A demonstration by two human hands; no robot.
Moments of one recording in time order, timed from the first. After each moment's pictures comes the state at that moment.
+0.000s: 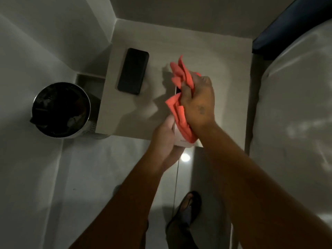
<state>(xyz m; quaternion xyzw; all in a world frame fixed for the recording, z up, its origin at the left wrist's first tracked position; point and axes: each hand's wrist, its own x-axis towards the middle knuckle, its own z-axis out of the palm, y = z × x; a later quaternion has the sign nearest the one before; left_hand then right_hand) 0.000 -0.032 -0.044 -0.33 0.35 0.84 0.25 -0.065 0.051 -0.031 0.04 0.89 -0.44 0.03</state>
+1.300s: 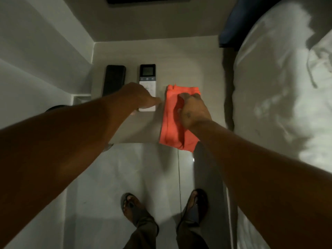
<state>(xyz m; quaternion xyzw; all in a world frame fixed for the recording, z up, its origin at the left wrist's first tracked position) -0.126 -0.051 -0.038 -0.05 0.93 0.02 0.37 -0.050 0.120 -0.034 0.12 0.92 -0.29 0.24</state>
